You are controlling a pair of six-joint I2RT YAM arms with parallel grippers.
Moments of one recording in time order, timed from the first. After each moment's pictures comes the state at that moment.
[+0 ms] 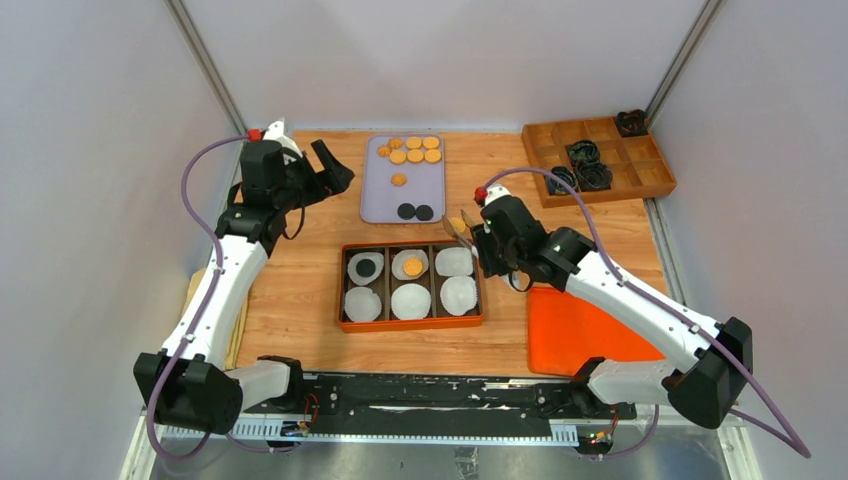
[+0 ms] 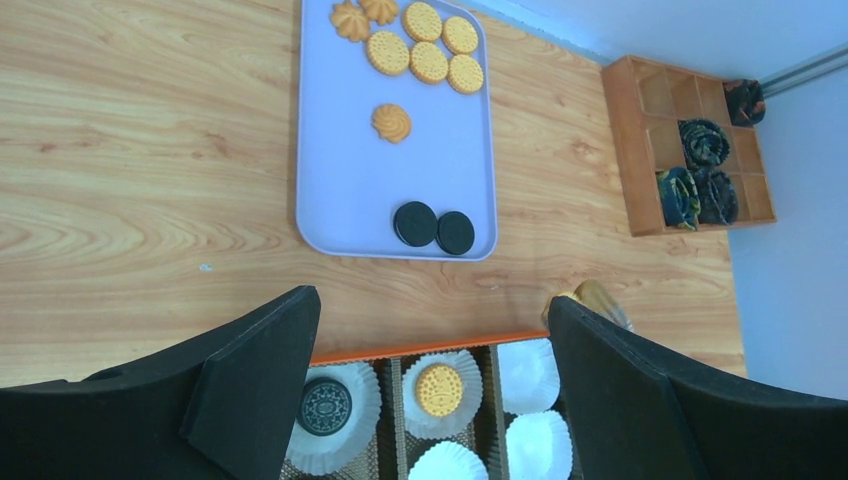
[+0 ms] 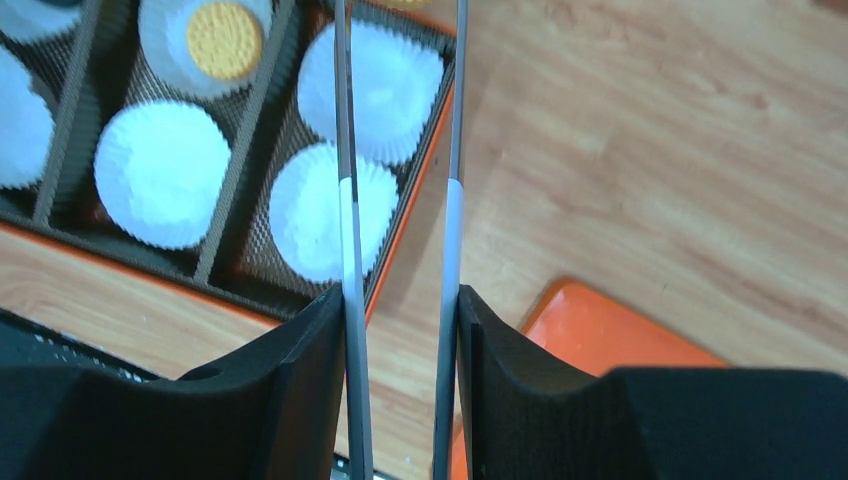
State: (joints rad) left arm -0.13 1.17 1.13 -0.35 0.16 -0.50; right arm 0.78 1.22 1.13 -0.72 0.24 0.25
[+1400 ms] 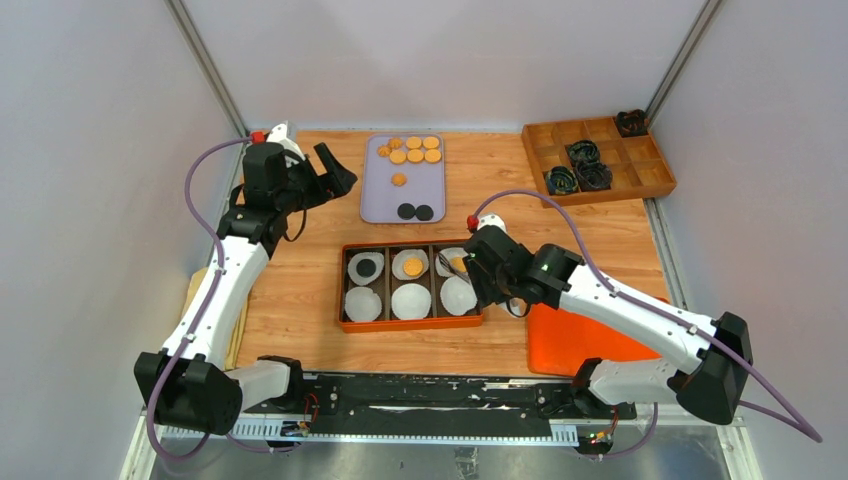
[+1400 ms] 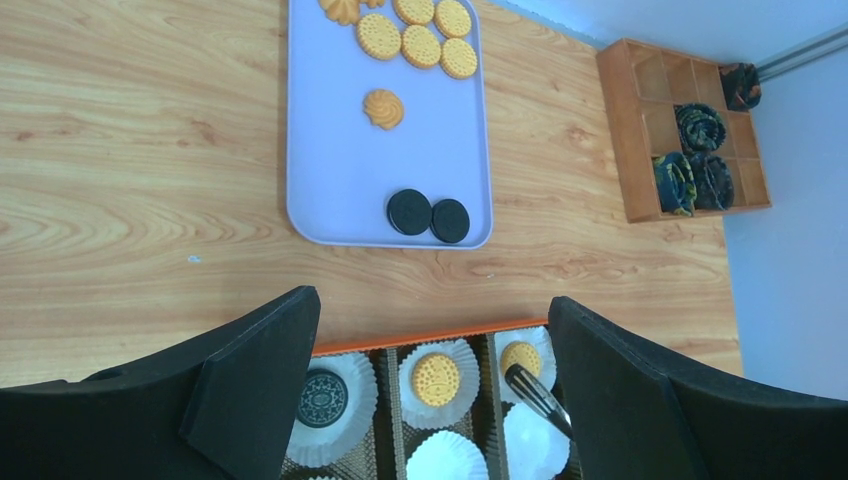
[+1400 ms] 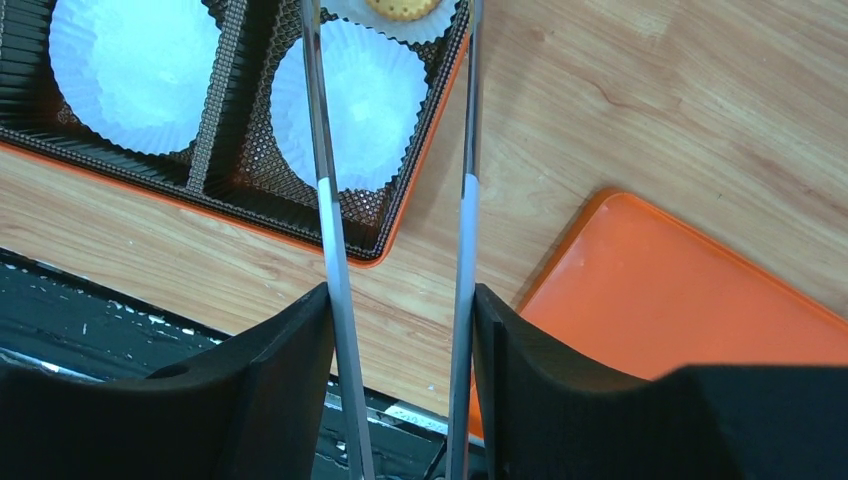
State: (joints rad) left arm -0.13 1.17 1.11 -0.35 0.18 -0.51; right arm 0.95 1.21 1.06 -0.88 0.31 0.43
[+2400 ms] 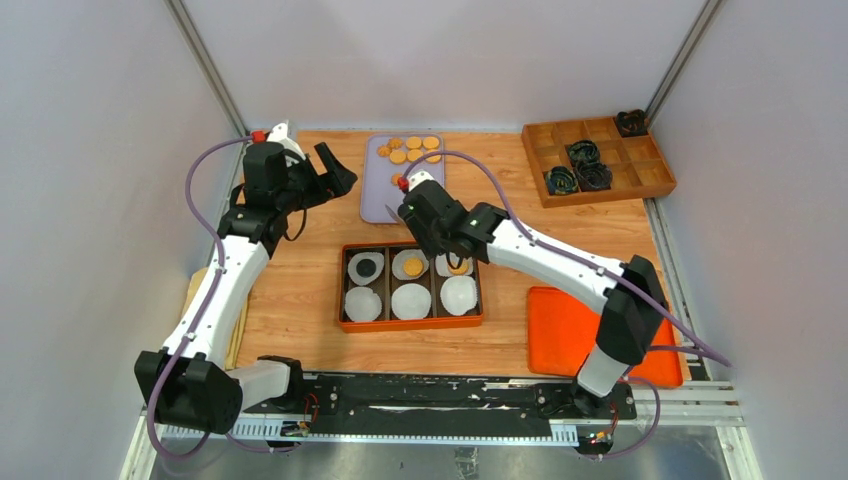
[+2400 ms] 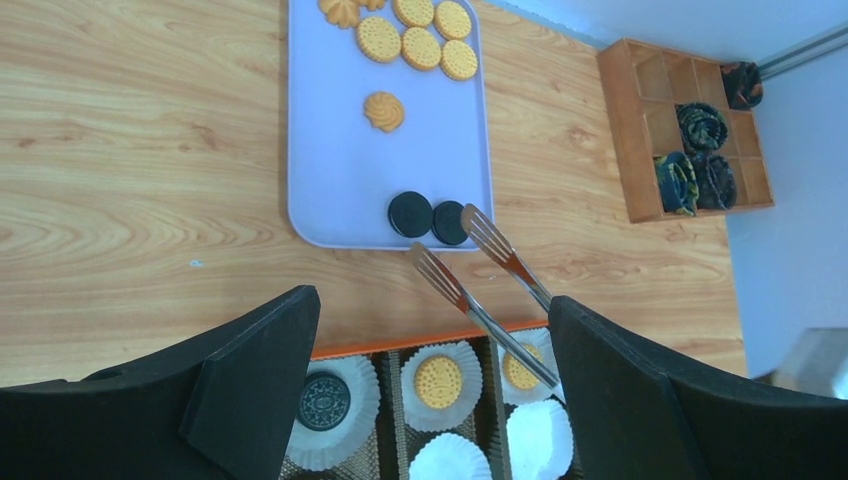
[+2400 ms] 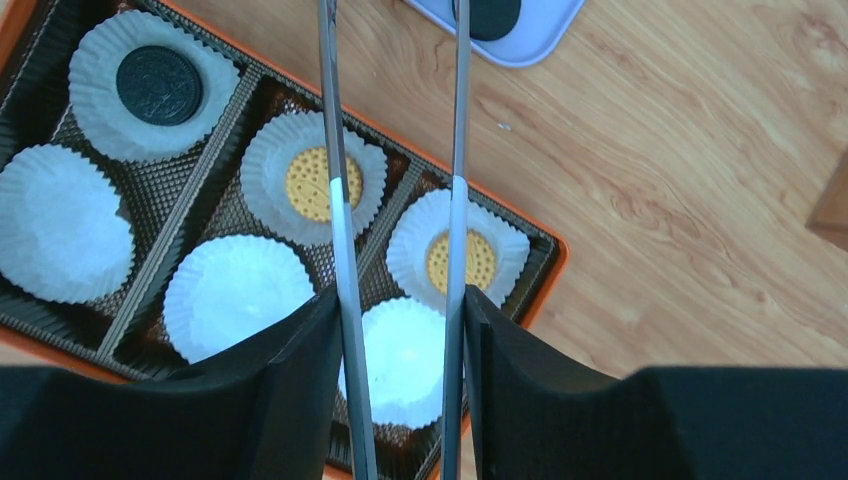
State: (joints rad) left arm -0.13 1.18 1.11 -0.34 0.19 -0.50; right arm 0.94 1.63 1.46 -0.66 0.35 0.17
